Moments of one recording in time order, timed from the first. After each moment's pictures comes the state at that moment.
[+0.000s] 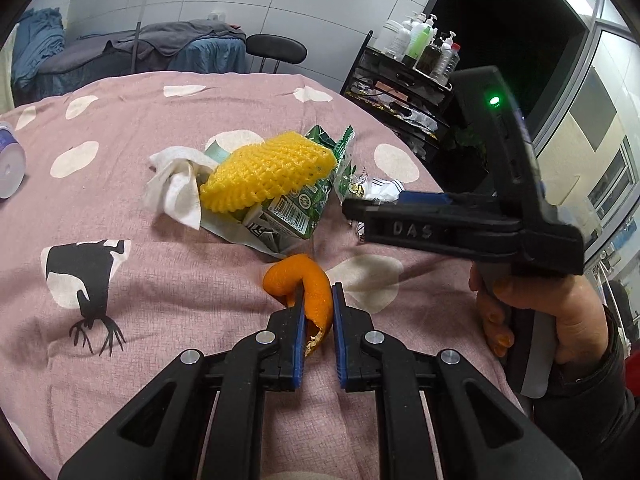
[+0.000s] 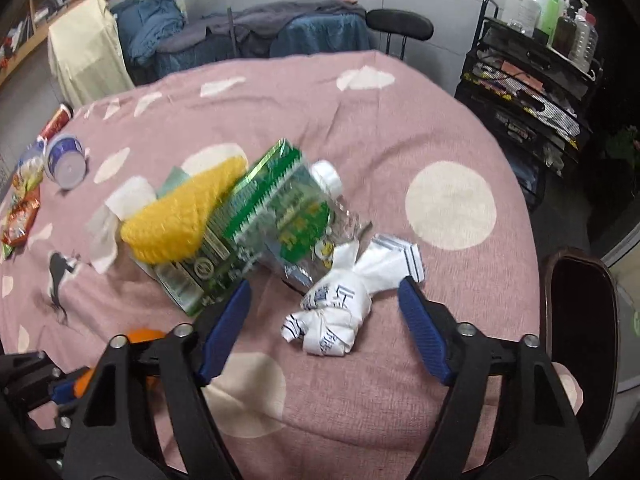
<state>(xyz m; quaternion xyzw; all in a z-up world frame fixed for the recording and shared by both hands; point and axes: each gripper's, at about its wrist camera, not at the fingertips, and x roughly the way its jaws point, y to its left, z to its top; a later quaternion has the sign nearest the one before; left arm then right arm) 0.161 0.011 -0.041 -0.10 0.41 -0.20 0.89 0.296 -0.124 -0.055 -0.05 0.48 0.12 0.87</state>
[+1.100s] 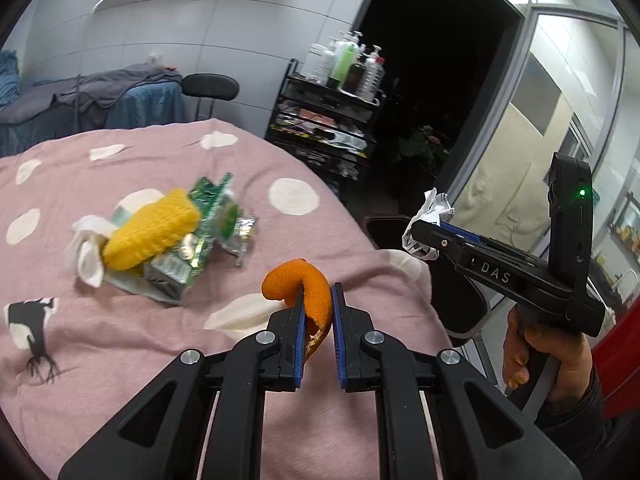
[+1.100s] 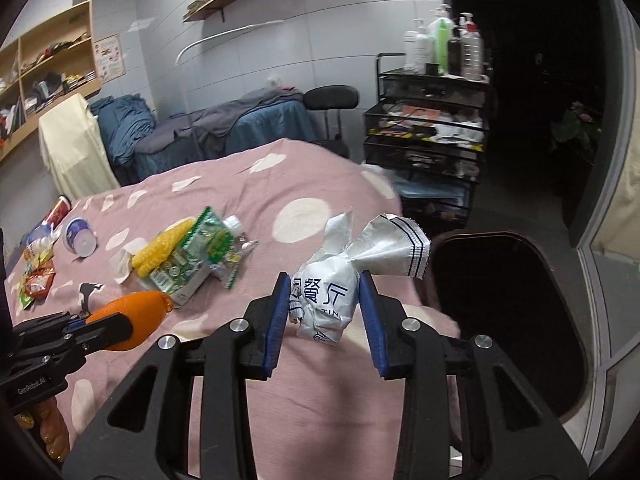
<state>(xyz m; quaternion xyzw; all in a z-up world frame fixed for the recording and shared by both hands) 0.137 -0.053 -0.004 -0.07 0.34 -0.29 0.89 0.173 -0.265 0.004 0.07 0.32 0.04 0.94</state>
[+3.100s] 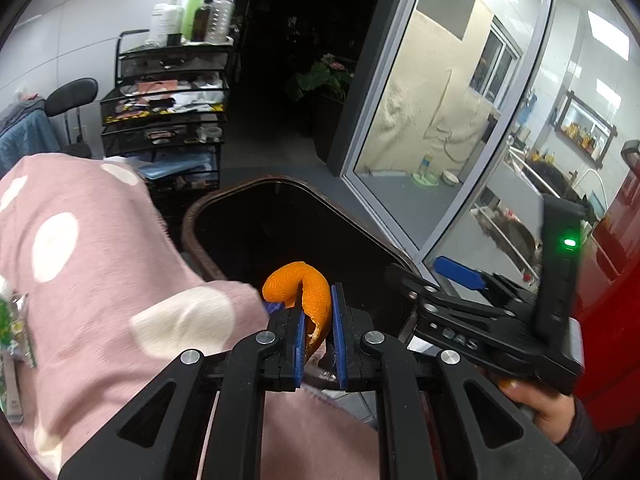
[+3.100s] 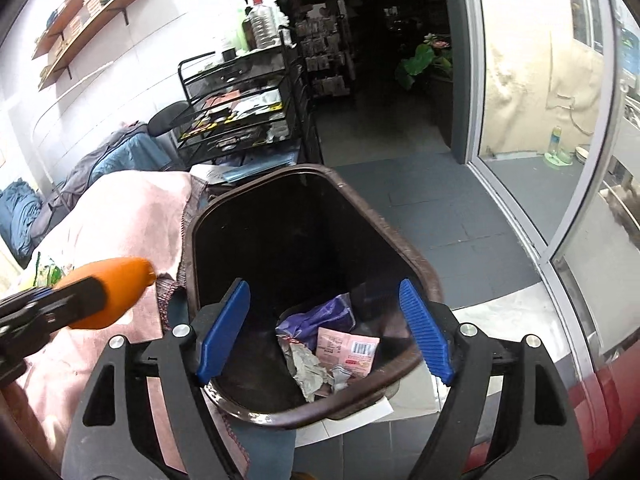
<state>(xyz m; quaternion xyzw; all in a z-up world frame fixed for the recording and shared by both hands) 0.161 -0.264 -0.019 0.05 0.38 -0.44 0.81 0.111 -0.439 -0.064 0.18 0.33 -0.18 0.91</state>
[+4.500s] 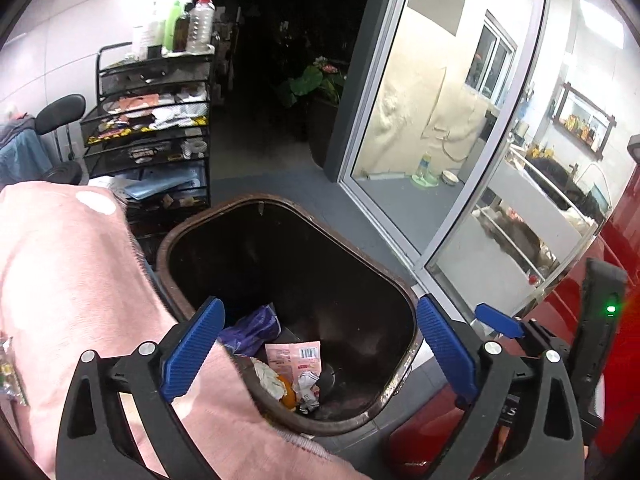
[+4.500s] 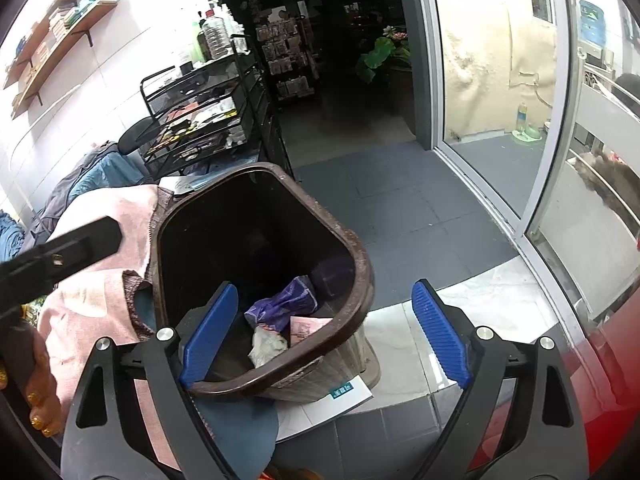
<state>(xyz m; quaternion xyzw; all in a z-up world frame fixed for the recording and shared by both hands) 0.169 -0.295 -0.010 0.06 0.35 -0.44 0.82 0.069 -0.462 -0.070 0.21 0.33 -0.23 0.89</state>
